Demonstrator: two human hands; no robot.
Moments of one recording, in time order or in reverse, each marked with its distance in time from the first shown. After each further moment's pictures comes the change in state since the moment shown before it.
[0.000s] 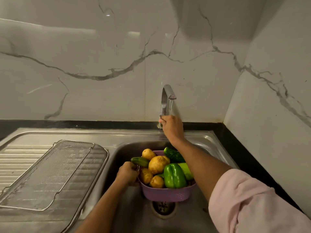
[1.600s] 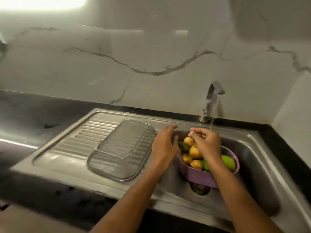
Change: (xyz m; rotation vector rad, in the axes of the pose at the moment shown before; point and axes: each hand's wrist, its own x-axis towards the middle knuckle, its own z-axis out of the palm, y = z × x) left_hand -0.127 0.024 -0.069 0.041 0.559 0.624; right_hand -0.147 -0.099 -0.048 0.818 -0.137 0.348
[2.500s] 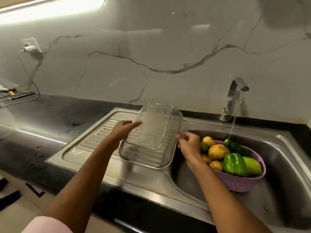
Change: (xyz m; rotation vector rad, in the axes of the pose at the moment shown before) left_hand 0.044 -0.096 -0.166 -0.195 -0.125 -0.568; right_hand -0.018 0.014 0.102 0.035 -0.107 0.106
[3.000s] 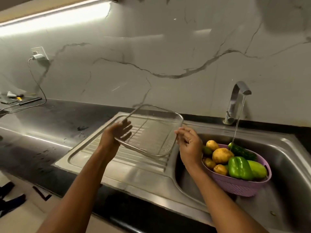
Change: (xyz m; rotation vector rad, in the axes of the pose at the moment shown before) left_hand -0.027 -0.016 -0.031 -0.814 0.024 0.058; right_hand -0.010 0.004 0.010 0.010 0.081 -0.600
